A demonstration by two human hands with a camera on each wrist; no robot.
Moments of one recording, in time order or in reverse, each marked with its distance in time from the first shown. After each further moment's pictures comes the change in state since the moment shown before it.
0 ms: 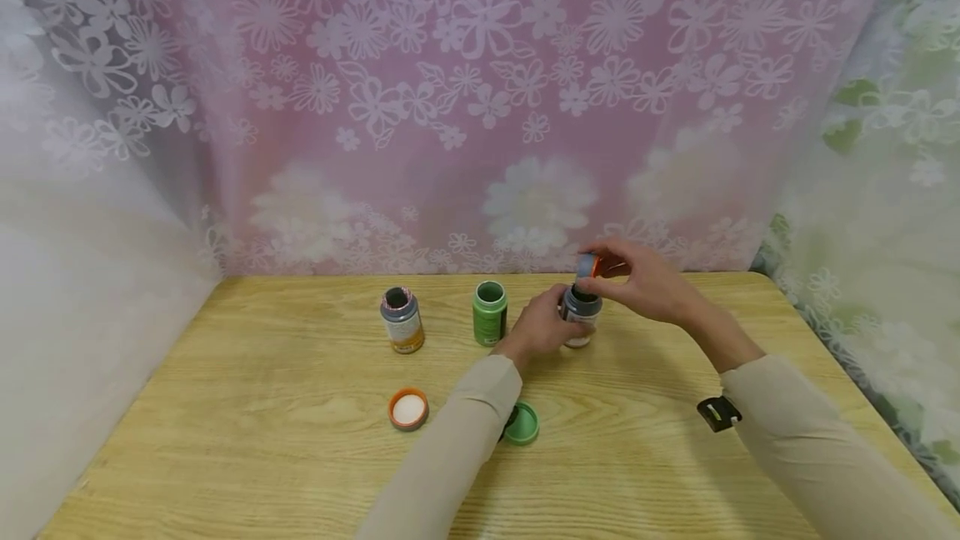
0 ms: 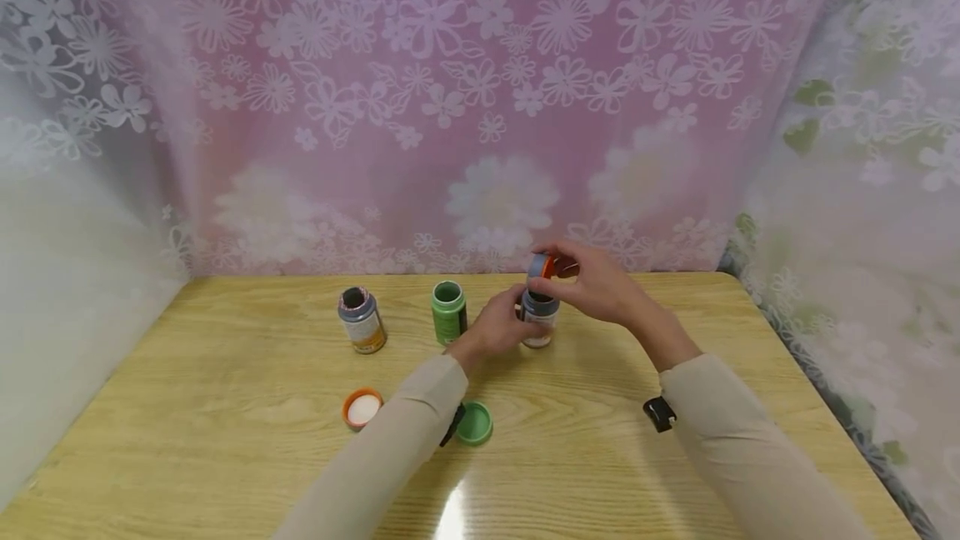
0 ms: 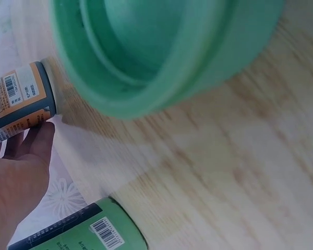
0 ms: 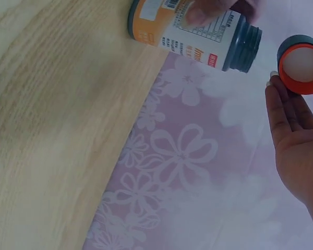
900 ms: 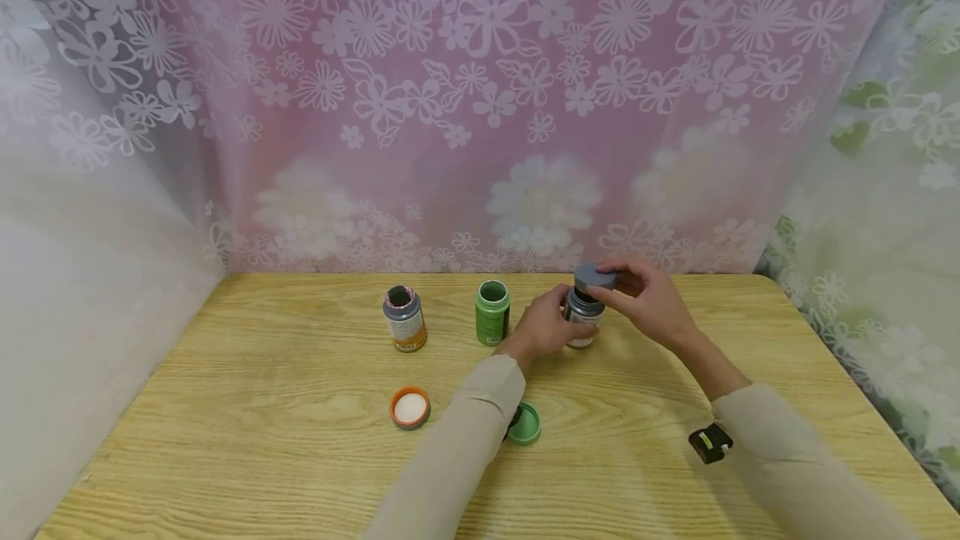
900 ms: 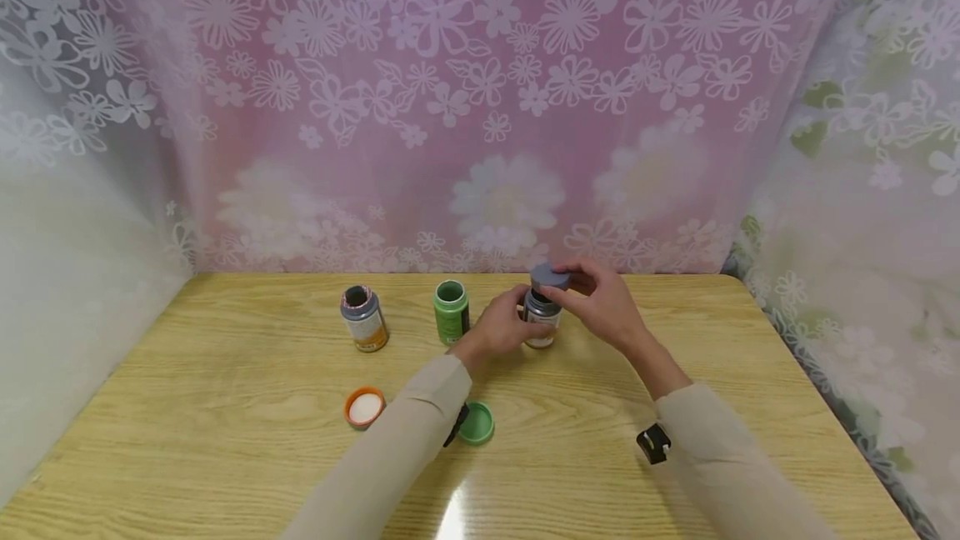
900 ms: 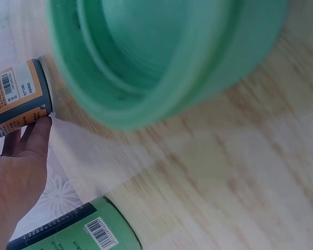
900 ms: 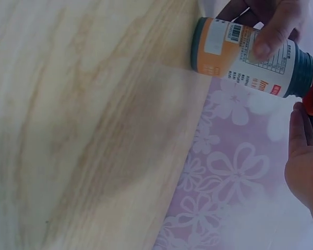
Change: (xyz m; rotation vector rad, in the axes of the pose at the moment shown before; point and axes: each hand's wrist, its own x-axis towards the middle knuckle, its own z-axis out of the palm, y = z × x) left_hand -0.002 0.000 -0.001 -0.042 0.003 -0.017; right_hand -0.020 -0.001 0.027 0.288 0.230 0.079
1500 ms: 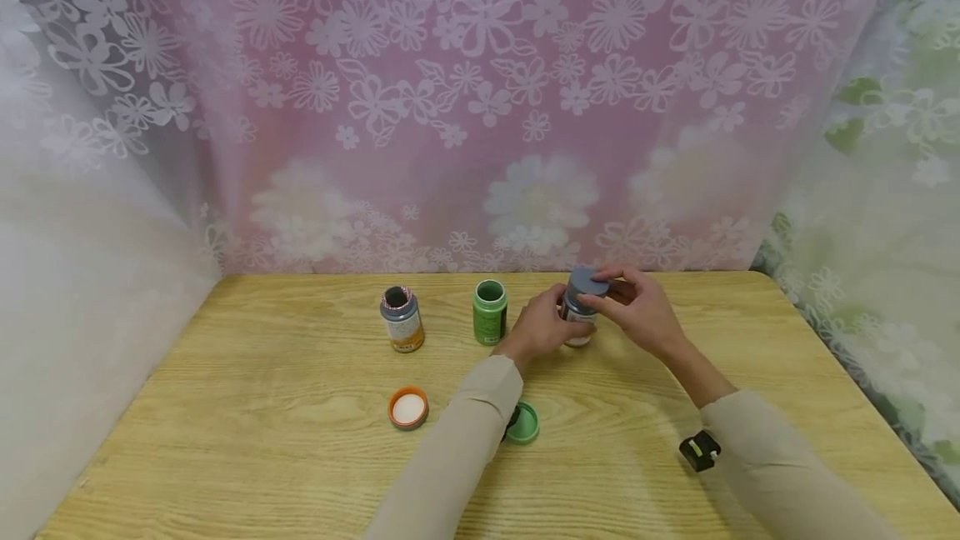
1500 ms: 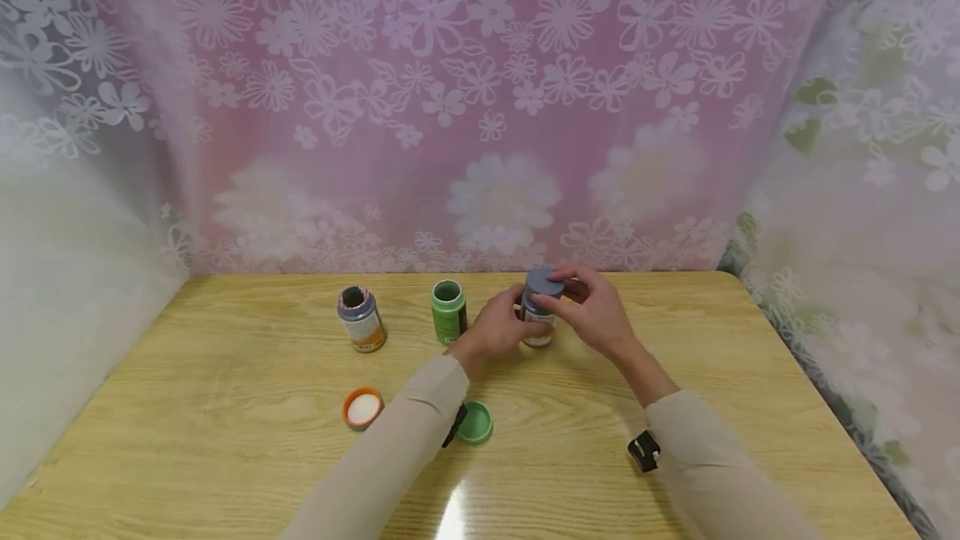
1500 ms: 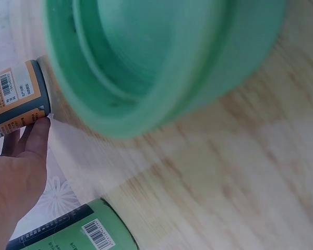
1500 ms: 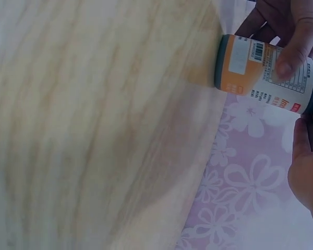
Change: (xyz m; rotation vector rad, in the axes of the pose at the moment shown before) left_hand -0.002 0.002 0.000 0.004 0.012 0.001; right_hand -0.008 0.016 0.013 0.092 0.051 0.012
